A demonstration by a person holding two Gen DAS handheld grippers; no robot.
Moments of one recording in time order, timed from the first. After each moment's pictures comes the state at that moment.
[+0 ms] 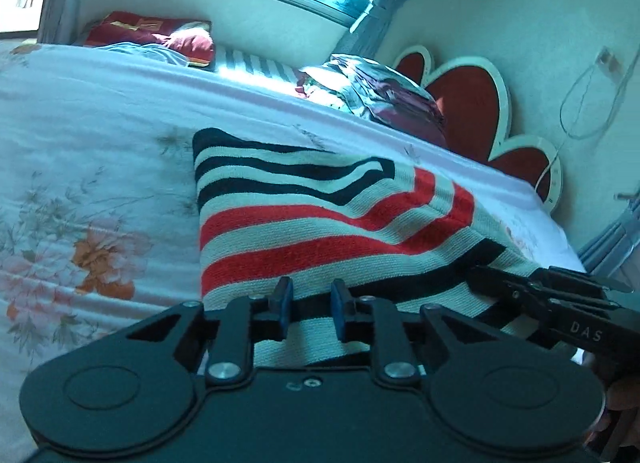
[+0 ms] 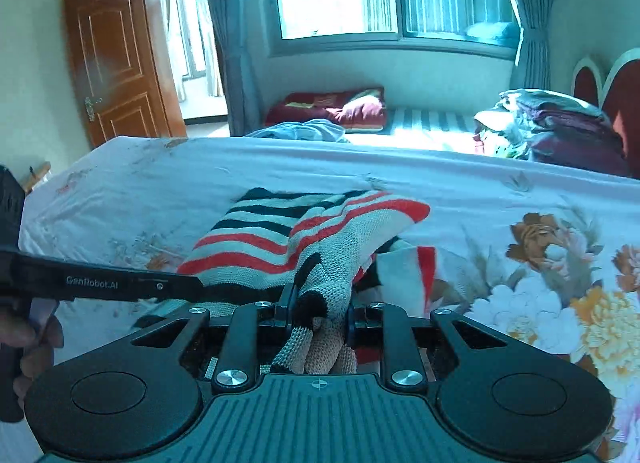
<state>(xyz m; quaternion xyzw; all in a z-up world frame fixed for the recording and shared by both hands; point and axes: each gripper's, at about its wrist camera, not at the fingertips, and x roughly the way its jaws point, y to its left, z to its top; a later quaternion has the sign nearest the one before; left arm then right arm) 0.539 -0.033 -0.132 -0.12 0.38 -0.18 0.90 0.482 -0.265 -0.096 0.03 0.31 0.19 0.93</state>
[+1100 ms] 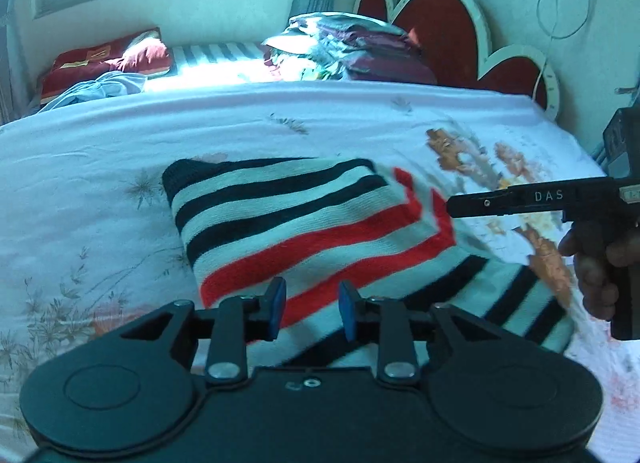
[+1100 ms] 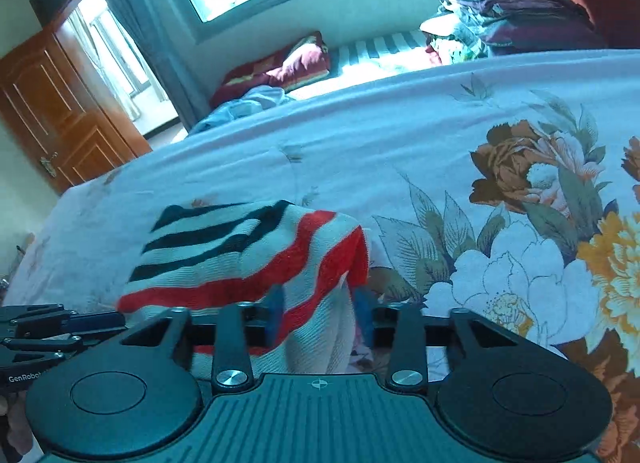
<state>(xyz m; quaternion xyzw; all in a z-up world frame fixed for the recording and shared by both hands) 0.563 -0.046 -0.108 0.00 0.40 -0.23 0.89 0.574 -0.327 -0.127 0.18 0.40 0.16 0.89</state>
